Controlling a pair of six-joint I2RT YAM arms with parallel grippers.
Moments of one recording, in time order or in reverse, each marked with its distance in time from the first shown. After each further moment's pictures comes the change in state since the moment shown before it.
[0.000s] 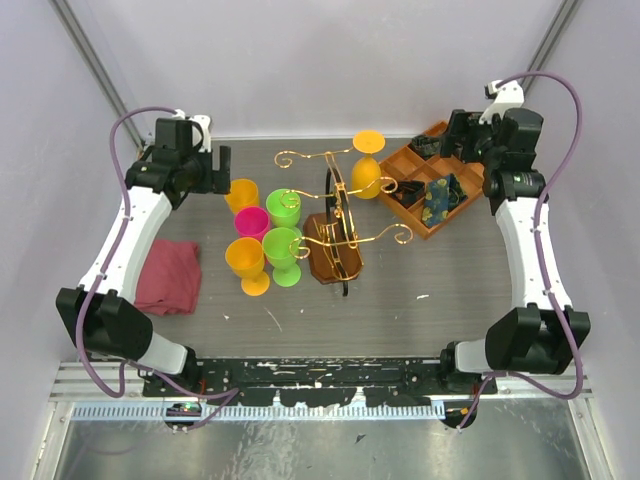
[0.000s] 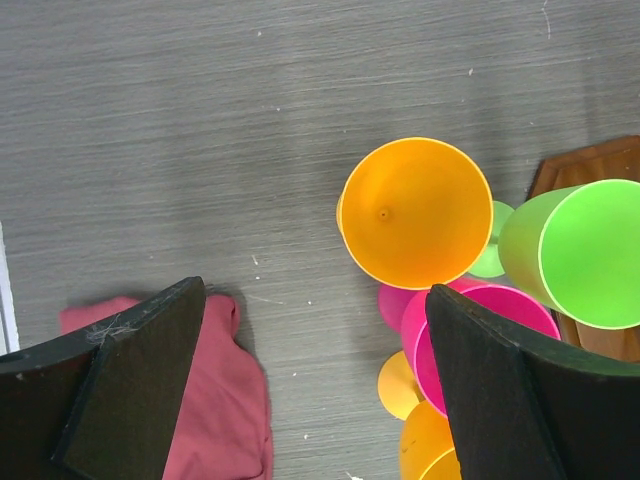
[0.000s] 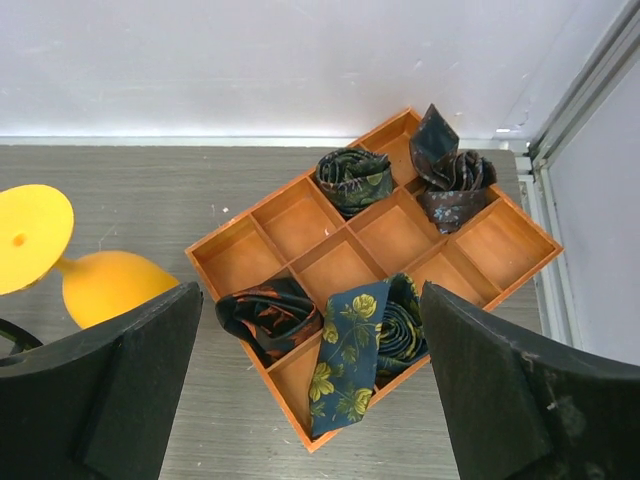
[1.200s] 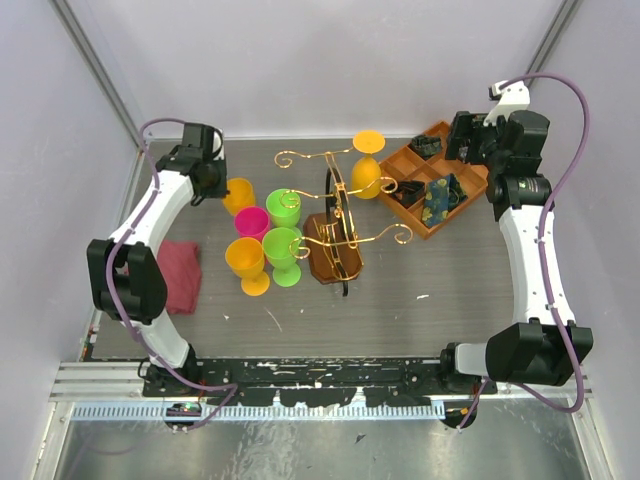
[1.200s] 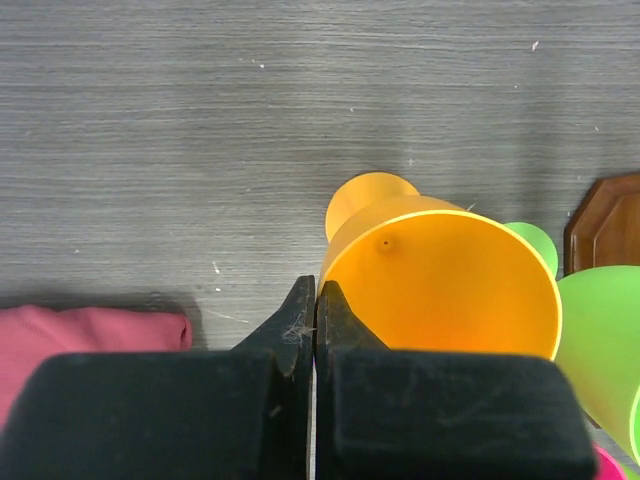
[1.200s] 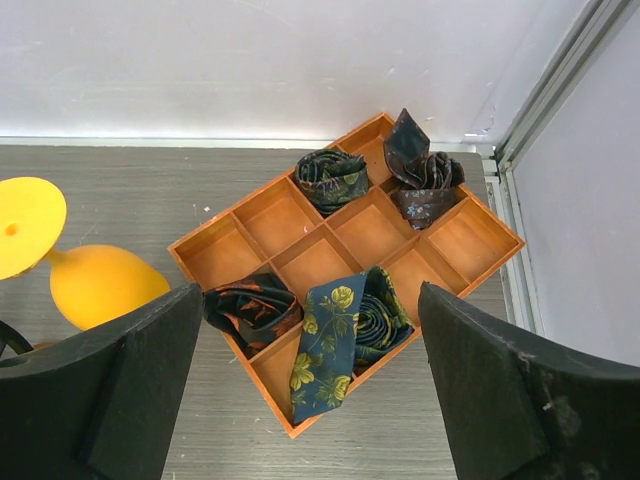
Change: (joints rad) left arm 0.009 0.242 0.002 0.049 -0.005 -0.125; right arm 0.000 -0.073 0.000 -0.048 0.051 -0.039
